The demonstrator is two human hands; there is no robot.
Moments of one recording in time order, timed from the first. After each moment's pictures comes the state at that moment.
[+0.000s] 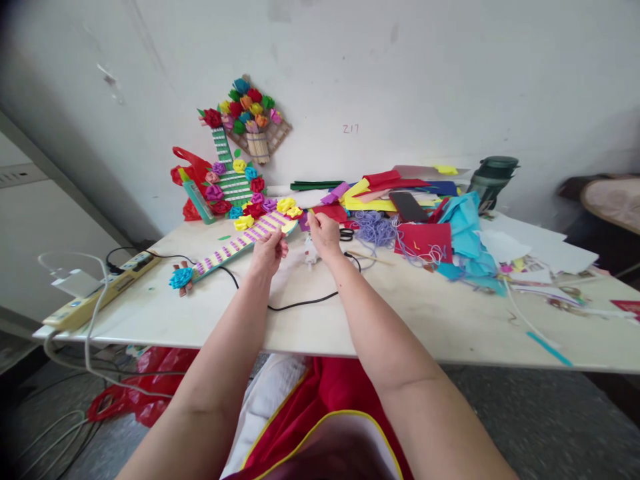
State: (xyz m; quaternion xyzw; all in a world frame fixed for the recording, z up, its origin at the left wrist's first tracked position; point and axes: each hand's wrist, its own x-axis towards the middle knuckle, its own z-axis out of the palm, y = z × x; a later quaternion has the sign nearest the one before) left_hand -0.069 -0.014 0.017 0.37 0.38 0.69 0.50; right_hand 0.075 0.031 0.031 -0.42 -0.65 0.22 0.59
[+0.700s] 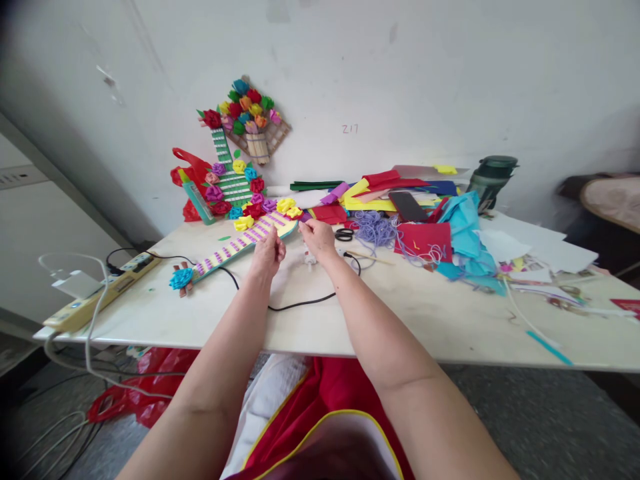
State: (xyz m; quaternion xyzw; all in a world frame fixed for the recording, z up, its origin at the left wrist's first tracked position) left_hand -0.068 -0.013 0.016 0.38 0.41 0.69 0.47; right_hand 0.067 0.023 0.030 -0.44 -0.68 0.27 0.53
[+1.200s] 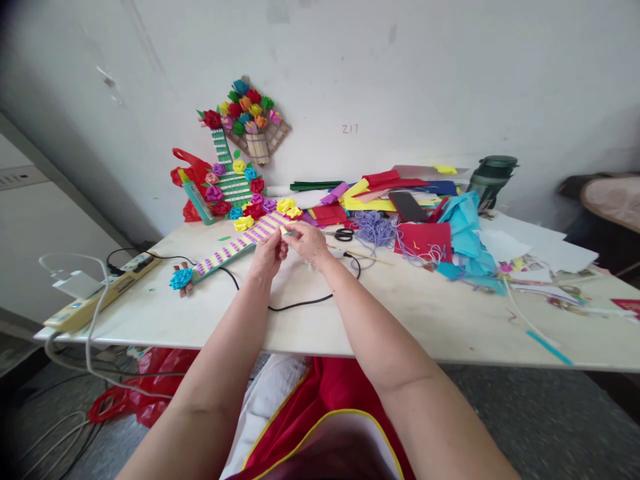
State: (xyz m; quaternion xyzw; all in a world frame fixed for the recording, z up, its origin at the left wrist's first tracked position) left_hand -0.068 -0.016 0.015 0.40 0.36 0.68 0.50; right_hand 0.055 0.016 0.027 -0.31 -0.76 0.26 0.50
